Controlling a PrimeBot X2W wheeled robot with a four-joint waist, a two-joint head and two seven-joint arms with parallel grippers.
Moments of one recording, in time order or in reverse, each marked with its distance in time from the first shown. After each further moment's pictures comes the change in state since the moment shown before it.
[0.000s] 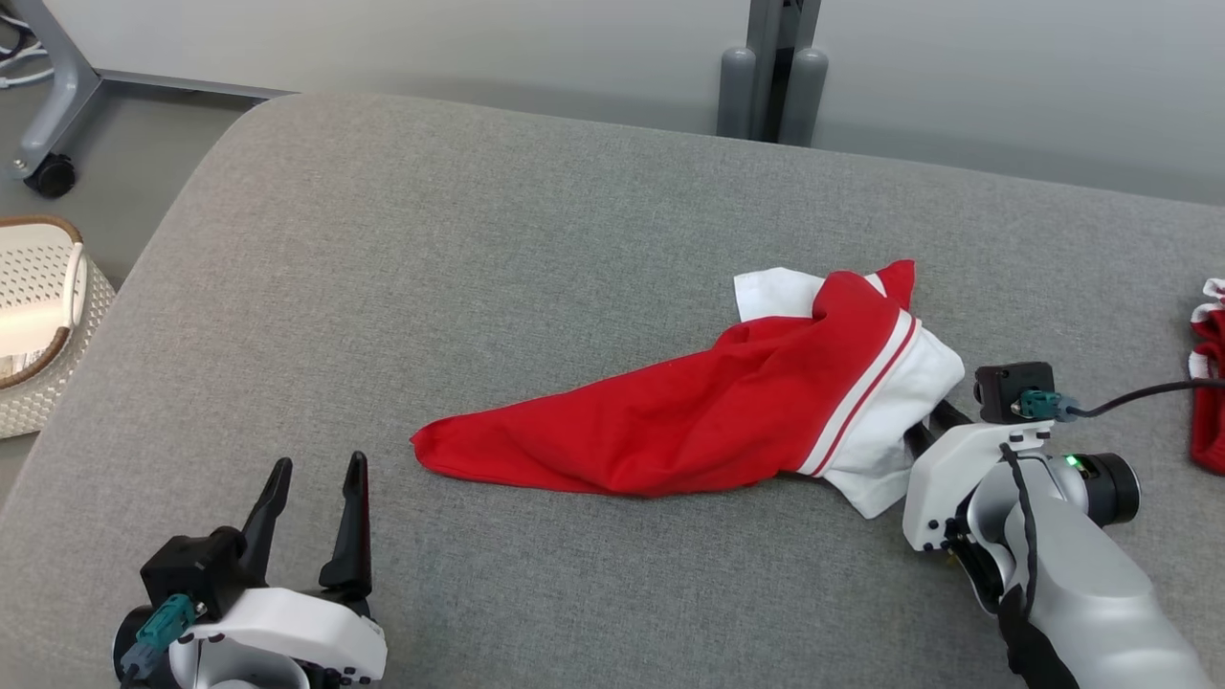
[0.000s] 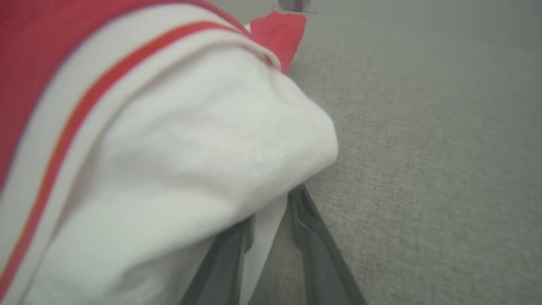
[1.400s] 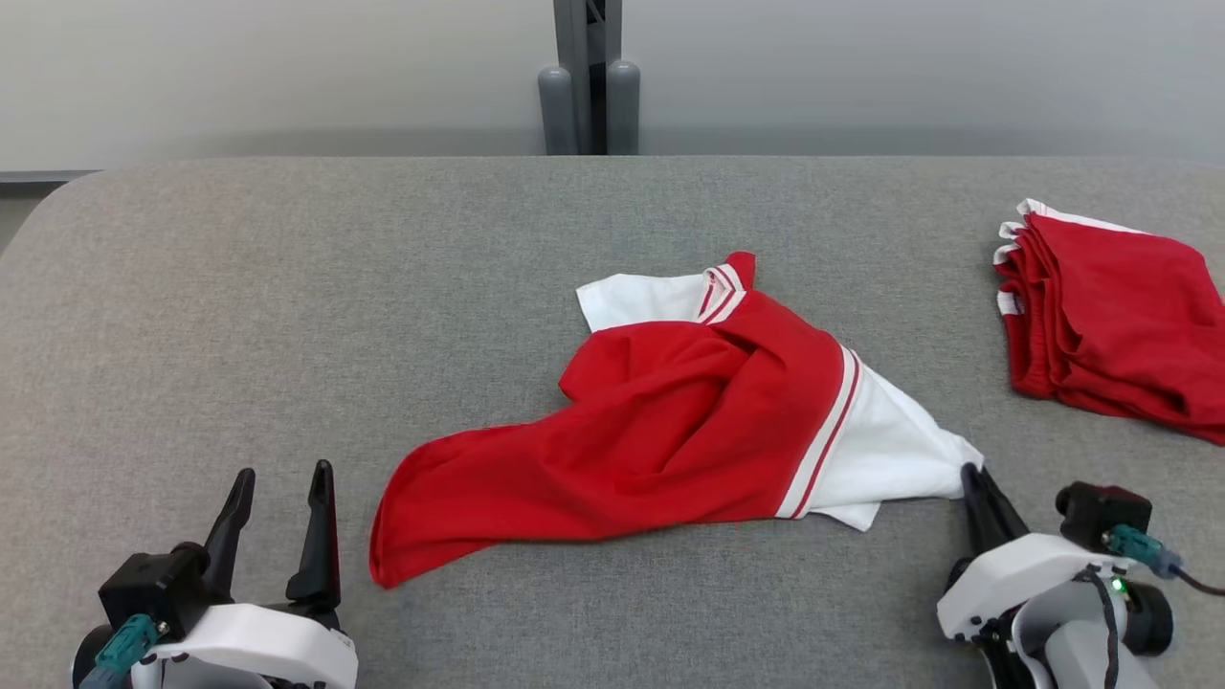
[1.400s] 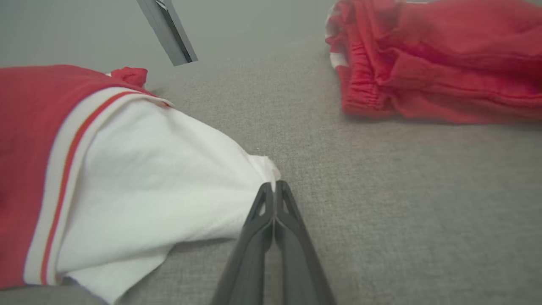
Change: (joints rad) left arm 0.057 0.049 0.027 -0.091 -0.014 0.049 0.013; right arm 0.324 -0.002 -0.100 -0.354 0.153 0.000 -0.112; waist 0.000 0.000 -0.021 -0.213
